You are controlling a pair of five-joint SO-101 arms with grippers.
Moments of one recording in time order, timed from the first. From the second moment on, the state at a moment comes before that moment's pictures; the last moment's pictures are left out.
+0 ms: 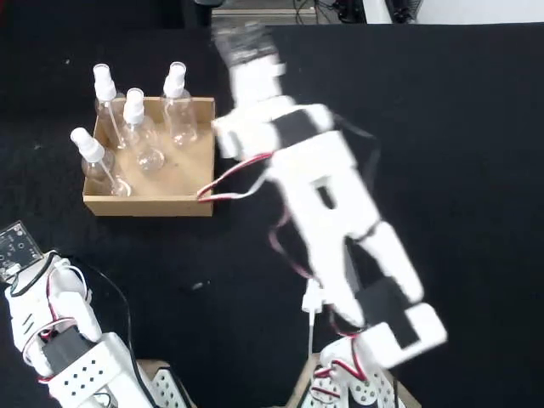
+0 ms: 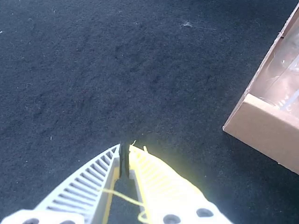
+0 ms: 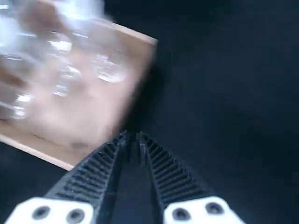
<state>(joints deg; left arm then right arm) -44.4 -103.3 96.1 48.7 -5.1 -20.7 0.6 -4.2 68.1 -3.1</state>
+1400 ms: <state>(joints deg) -44.4 -103.3 96.1 49.0 -5.1 -5.3 -8.8 39.5 73.7 26.9</state>
